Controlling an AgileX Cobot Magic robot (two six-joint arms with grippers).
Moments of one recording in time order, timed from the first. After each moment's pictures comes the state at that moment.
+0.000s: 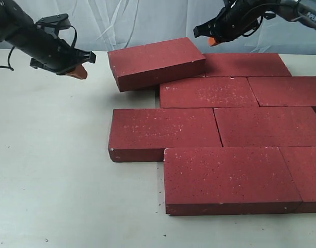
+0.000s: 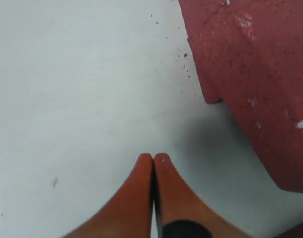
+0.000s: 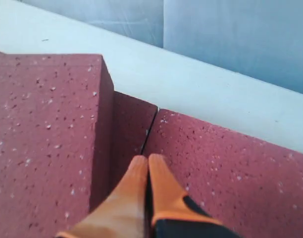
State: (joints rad) left arm -0.10 2.14 -1.57 -0.60 0.66 0.45; right arm 0.17 2.44 -2.22 0.22 0.82 -0.26
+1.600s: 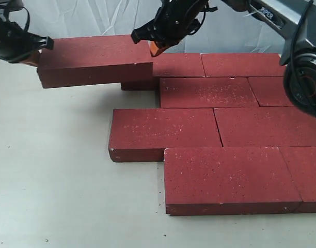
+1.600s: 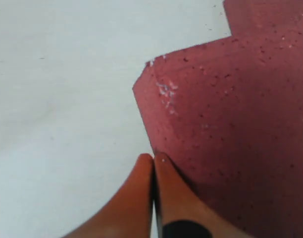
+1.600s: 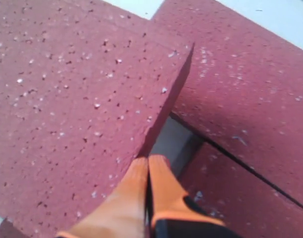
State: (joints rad) left arm 0.05 1.89 -1.39 -0.54 0.69 0.47; right arm 0.46 2.38 -2.32 0.29 1.12 -0.24
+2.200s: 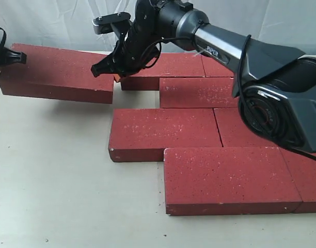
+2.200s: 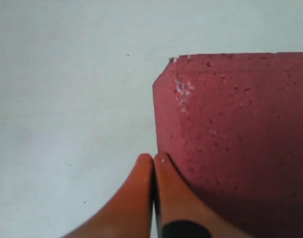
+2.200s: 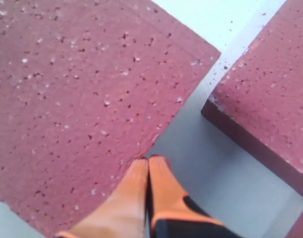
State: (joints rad) left arm 0.13 1.85 -1.22 -0.41 0.38 0.48; right arm 0.62 2.51 -2.32 0.25 0.92 -0.17
